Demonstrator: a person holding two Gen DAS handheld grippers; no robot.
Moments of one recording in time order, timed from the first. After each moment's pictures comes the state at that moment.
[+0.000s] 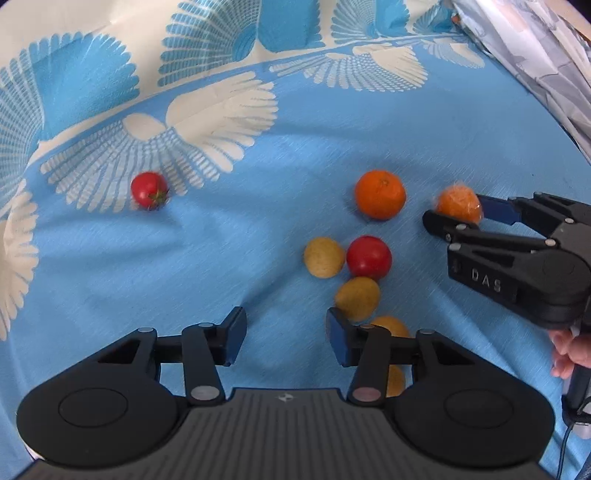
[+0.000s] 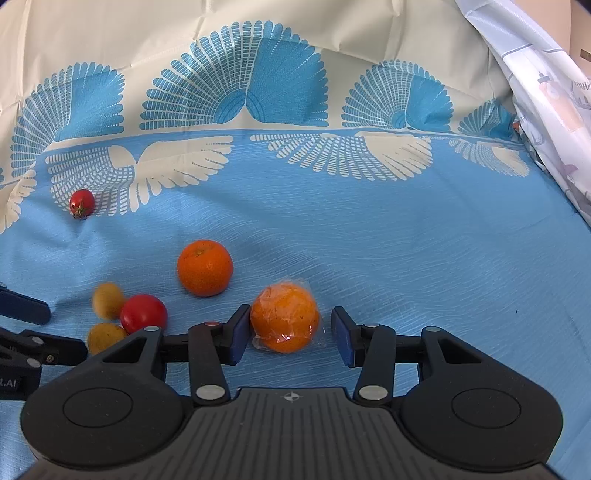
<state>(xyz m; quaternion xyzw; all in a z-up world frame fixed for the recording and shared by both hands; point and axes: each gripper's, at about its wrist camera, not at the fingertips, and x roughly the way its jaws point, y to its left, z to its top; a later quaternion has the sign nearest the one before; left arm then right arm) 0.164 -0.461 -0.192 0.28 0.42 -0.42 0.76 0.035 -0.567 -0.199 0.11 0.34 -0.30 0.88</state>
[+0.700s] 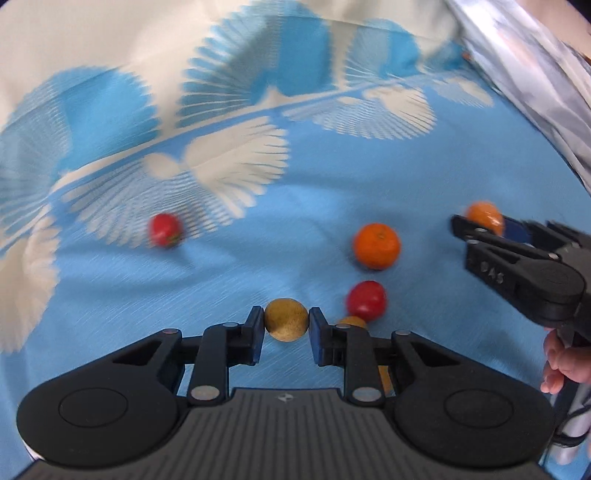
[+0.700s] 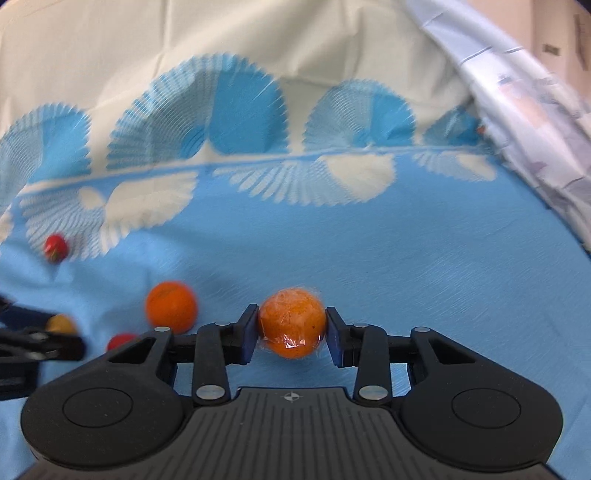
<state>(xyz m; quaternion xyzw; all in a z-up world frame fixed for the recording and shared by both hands) 0.153 -0.458 -0.159 0.24 0.39 -0.38 0.80 0.023 -0.579 -0.189 0.12 0.28 -0.37 0.88</state>
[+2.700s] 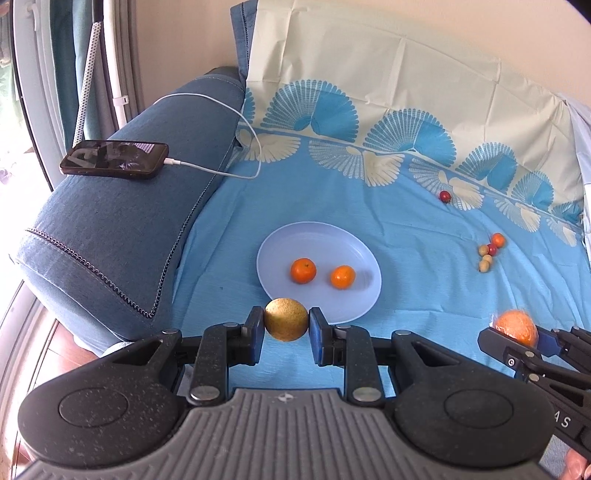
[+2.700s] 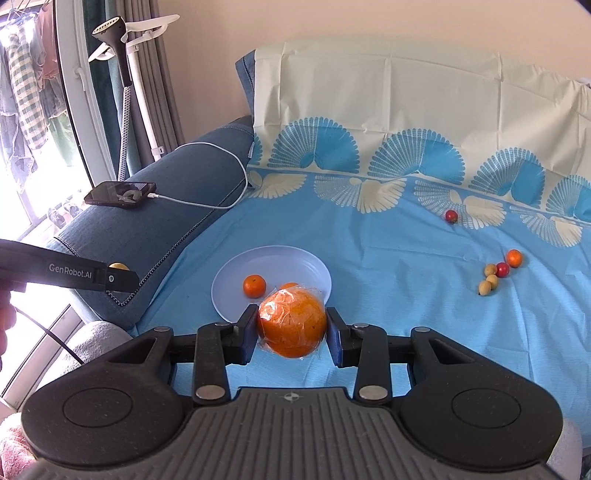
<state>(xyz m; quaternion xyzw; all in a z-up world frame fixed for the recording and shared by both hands) -0.049 0.040 0.019 0.03 0.41 -0.13 0.90 -0.156 -0.161 0.009 0.06 0.32 0.00 0.95</state>
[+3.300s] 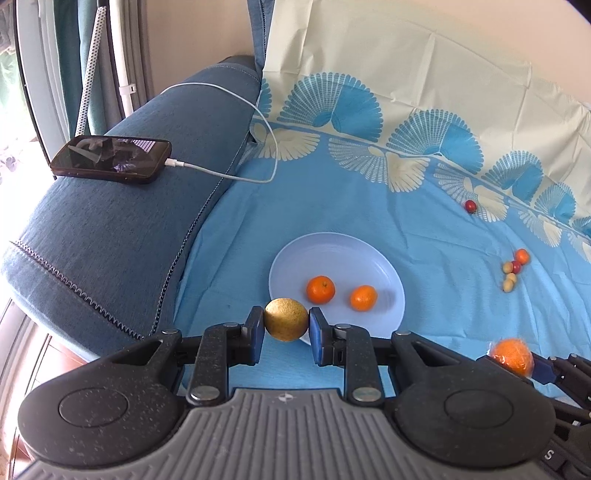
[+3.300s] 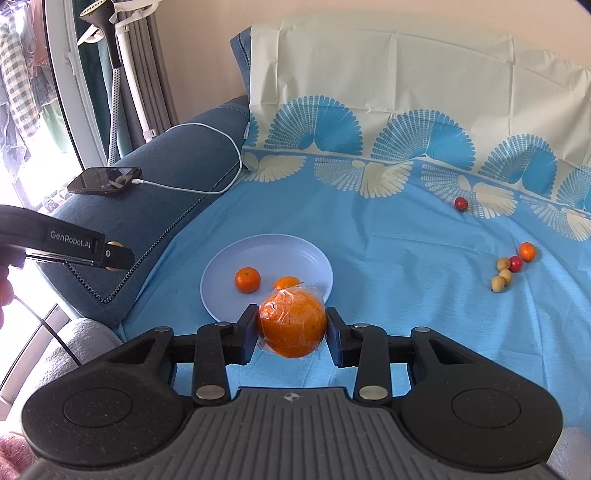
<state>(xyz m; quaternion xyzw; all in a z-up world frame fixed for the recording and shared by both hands) 0.011 0.035 0.004 0.02 0.43 -0.10 0.90 -0.106 -0.161 -0.011 0.06 0.35 0.00 0.94</state>
